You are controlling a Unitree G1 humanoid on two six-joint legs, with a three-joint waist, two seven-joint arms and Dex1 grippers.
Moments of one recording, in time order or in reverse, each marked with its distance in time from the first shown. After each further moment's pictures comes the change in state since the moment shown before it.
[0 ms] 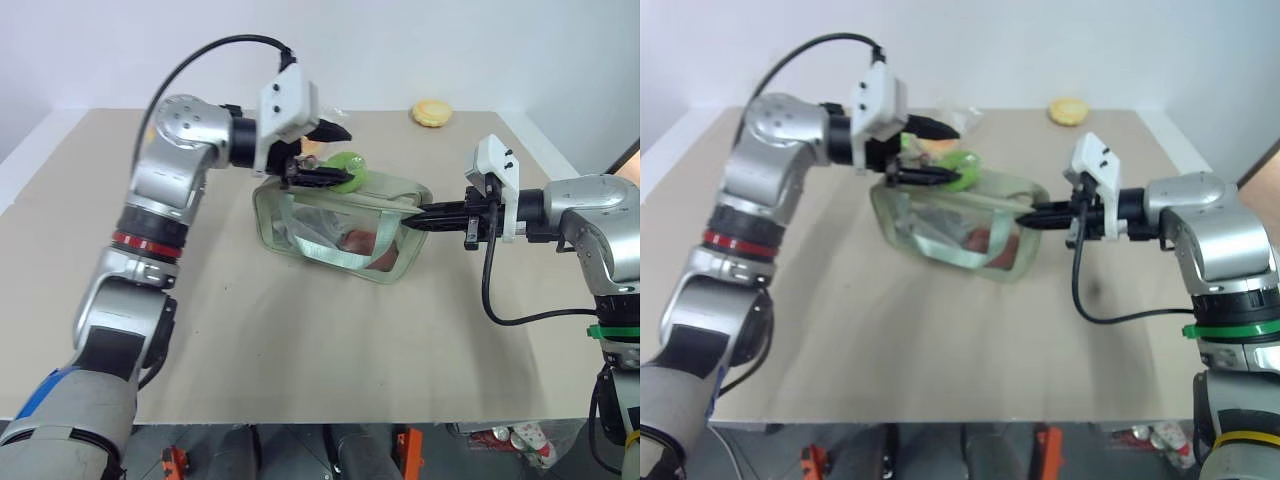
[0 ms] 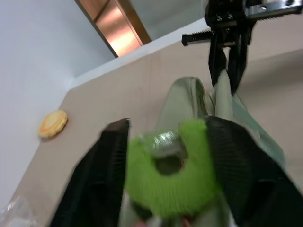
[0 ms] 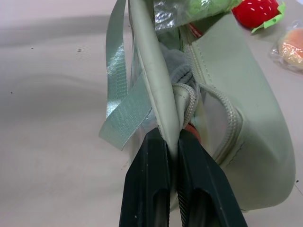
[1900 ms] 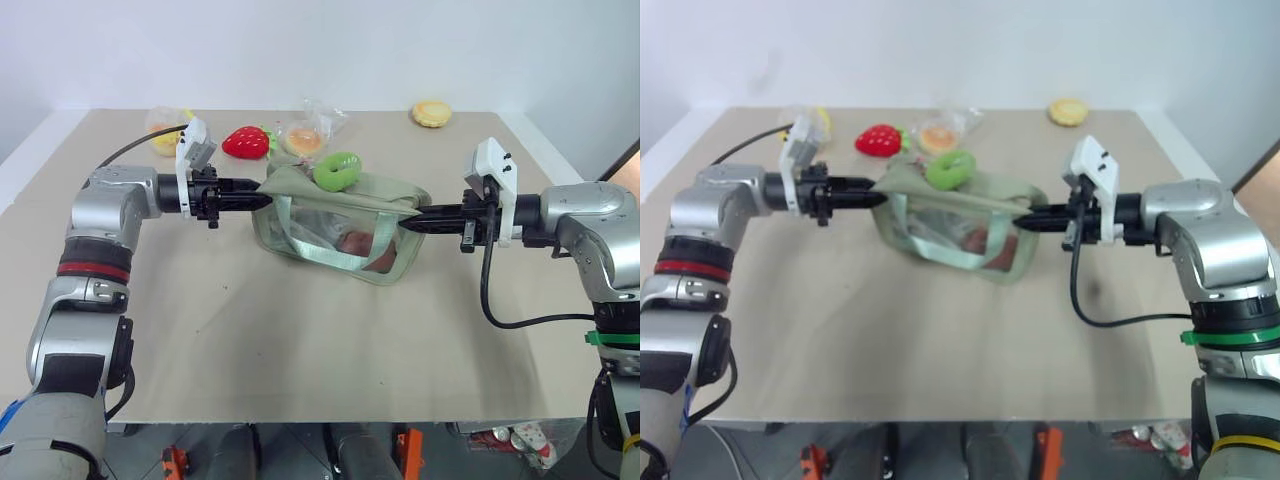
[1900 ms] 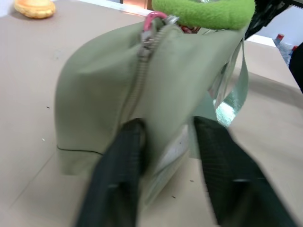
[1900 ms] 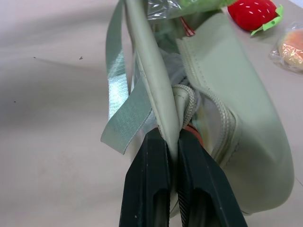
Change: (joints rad) left arm 0.173 0.133 0.131 0.211 -0.137 0.281 -0.116; right arm 0.035 0.007 -0.023 -0.045 0.035 0.039 -0.043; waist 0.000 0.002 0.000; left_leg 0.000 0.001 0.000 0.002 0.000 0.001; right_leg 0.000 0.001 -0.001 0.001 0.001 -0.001
